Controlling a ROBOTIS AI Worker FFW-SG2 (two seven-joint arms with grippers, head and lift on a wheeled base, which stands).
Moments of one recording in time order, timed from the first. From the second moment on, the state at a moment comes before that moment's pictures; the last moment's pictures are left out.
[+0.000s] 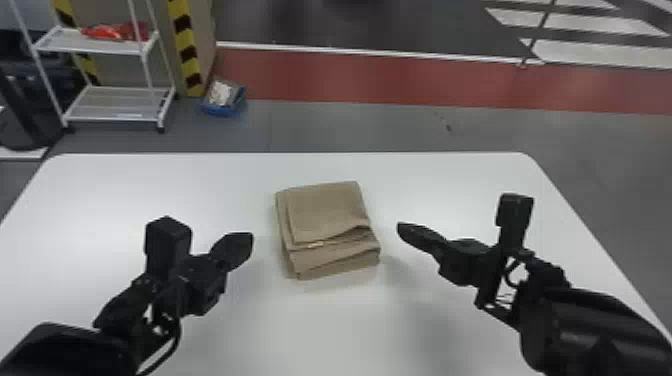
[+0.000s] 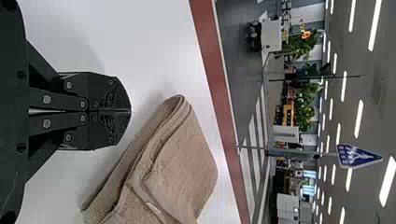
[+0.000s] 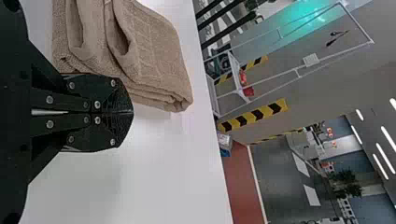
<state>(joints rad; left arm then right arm) 0.15 0.16 -0.14 -1.75 0.00 0.34 -0.37 0.02 0.00 -0.24 -1.74 -0.04 0.69 0.71</state>
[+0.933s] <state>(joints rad) 0.15 0.17 -0.12 -1.77 0.00 0.34 -0.38 0.08 0.00 -0.20 -1.75 -0.09 0.76 0.75</state>
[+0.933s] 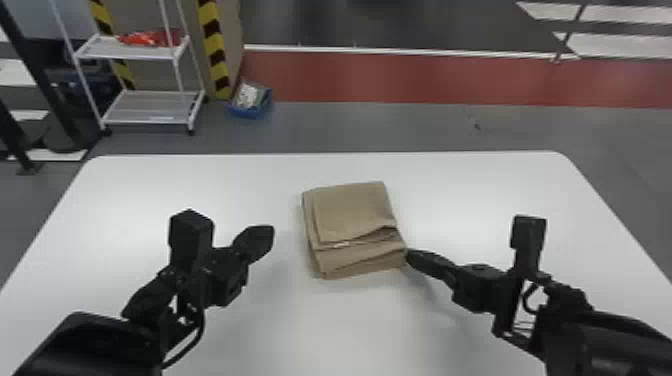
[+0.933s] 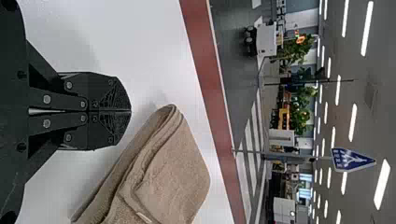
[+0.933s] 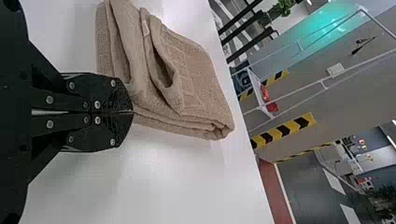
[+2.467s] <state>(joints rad) 0.11 0.11 -0.11 -1.85 -0.01 -0.04 -0.01 -0.12 0.00 -0.20 -1.79 -0.02 0.46 0.60</state>
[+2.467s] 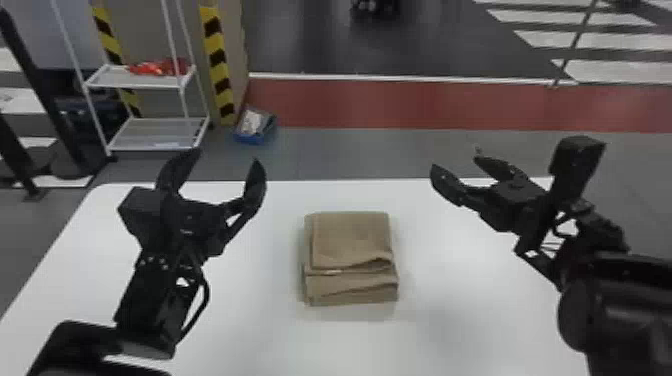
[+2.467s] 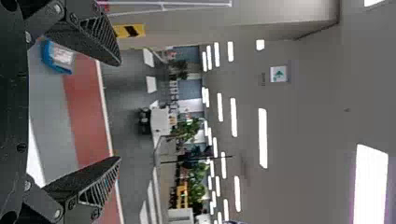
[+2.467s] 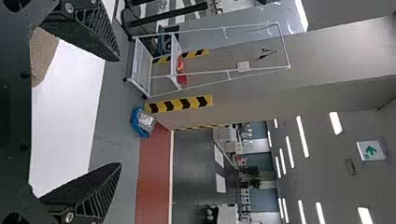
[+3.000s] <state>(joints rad) 0.02 0.11 -0.10 -1.66 -0.04 -0.17 0.02 -0.04 0.00 -0.15 -1.72 -0.04 0.21 0.53</state>
